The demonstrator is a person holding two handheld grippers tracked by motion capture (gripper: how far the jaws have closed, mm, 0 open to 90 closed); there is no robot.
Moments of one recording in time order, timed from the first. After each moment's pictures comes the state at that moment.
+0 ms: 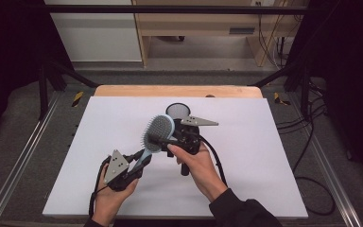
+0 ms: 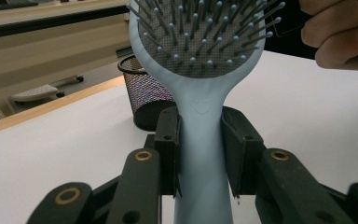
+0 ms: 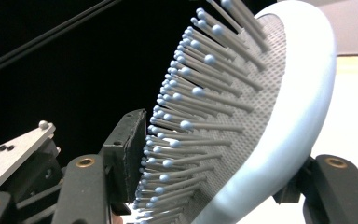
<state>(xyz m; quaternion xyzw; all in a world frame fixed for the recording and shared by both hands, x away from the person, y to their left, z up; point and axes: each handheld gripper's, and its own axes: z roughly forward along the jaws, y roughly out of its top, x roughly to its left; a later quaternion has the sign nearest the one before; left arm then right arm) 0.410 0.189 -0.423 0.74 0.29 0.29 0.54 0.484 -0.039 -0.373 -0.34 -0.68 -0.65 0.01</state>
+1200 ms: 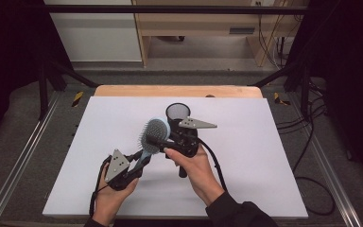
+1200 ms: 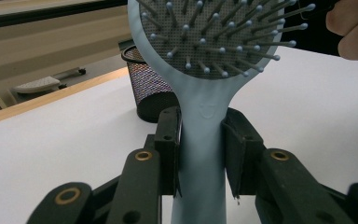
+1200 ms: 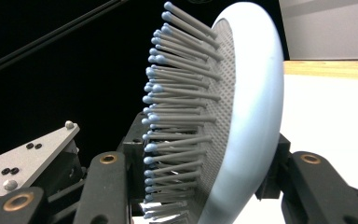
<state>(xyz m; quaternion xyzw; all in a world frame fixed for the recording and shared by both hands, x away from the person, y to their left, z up) 0.414 0.190 -0.428 0.74 0.30 0.28 0.53 0.478 -0.034 -0.372 -0.34 -0.68 -0.65 0.00</state>
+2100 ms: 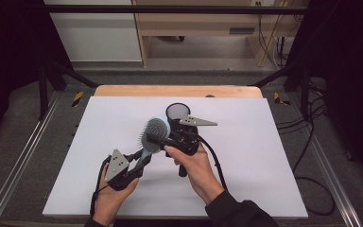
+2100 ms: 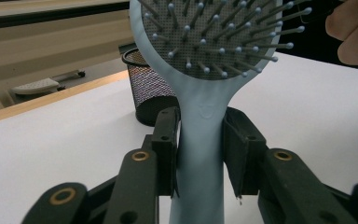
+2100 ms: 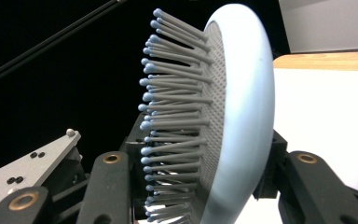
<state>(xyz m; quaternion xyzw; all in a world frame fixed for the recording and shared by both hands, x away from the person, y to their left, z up) 0.415 0.190 -0.431 0.73 0.31 0.28 0.55 0.481 -0.035 -0.370 -0.35 -0.67 -0.65 0.02</state>
